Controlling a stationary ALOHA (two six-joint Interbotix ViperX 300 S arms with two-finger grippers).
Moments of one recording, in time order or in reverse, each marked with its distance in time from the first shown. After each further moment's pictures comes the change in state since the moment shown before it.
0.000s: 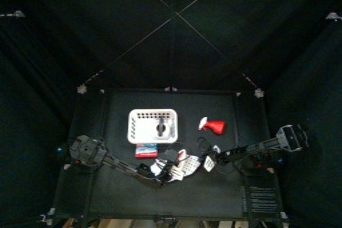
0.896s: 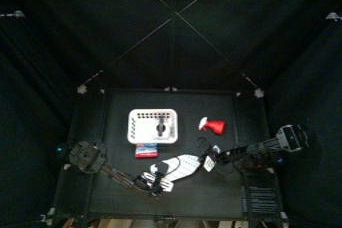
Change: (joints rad) left arm -0.092 0.043 -0.002 -0.219 0.255 -0.046; right arm -0.002 0.000 0.000 0.002 0.002 0.002
